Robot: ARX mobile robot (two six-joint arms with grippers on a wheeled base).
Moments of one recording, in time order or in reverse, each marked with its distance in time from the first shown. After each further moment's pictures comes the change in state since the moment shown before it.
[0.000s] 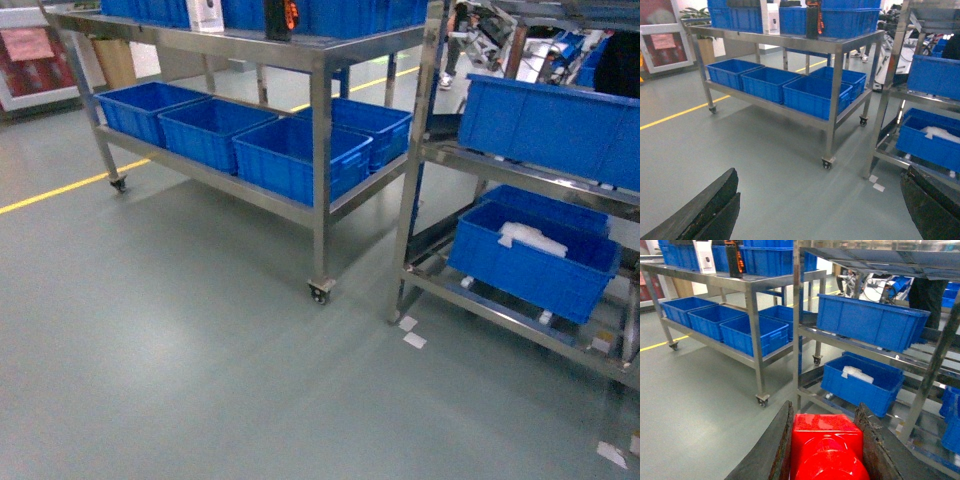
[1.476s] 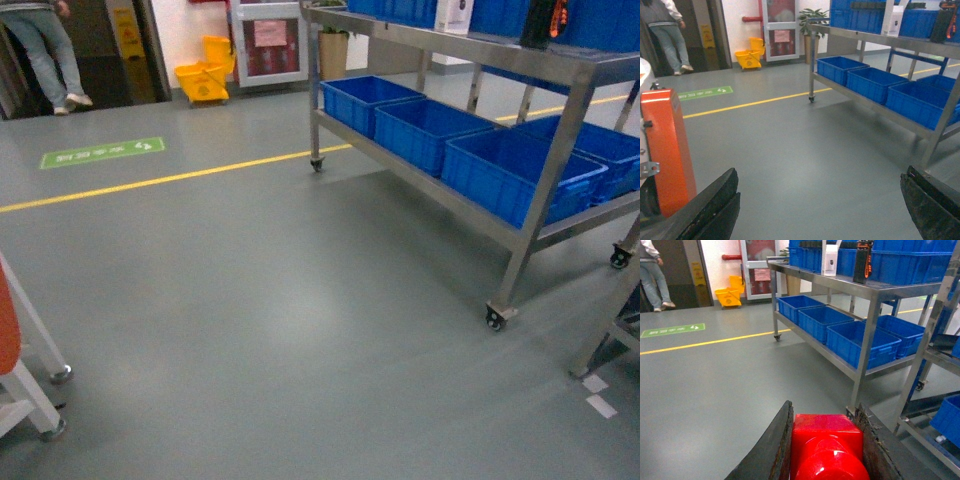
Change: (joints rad) left arm 0.000 0.000 0.000 0.000 0.000 0.000; right arm 0.000 0.000 0.000 0.000 0.000 0.000
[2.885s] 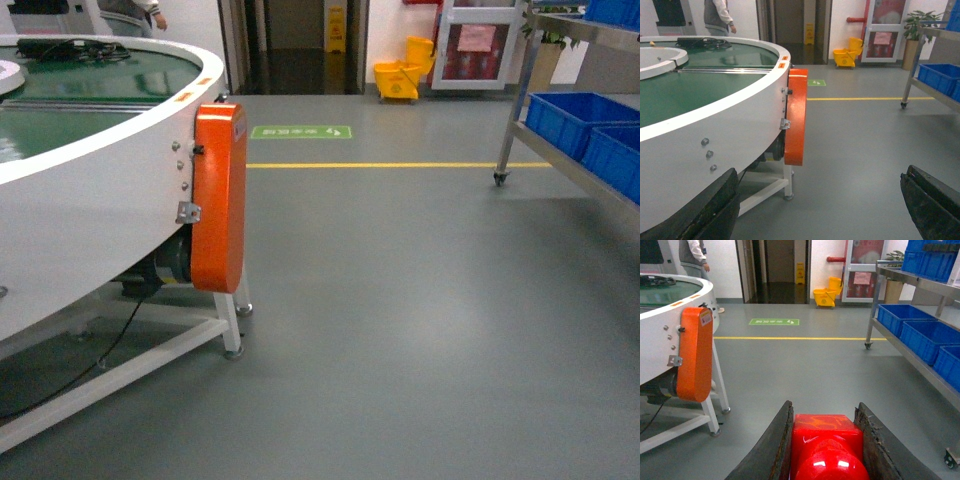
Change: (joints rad) left arm -0.001 0.000 0.000 0.000 0.000 0.000; right arm 0.000 0.000 0.000 0.001 0.001 0.000
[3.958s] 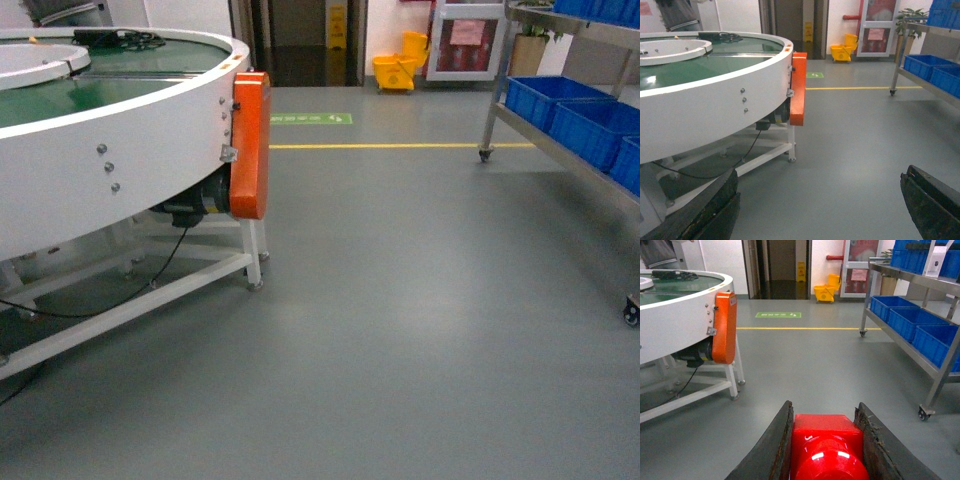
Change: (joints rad) left arm 0.000 0.000 0.000 -0.003 0.001 0.000; right arm 0.000 0.000 0.000 -0.003 0.000 0.000
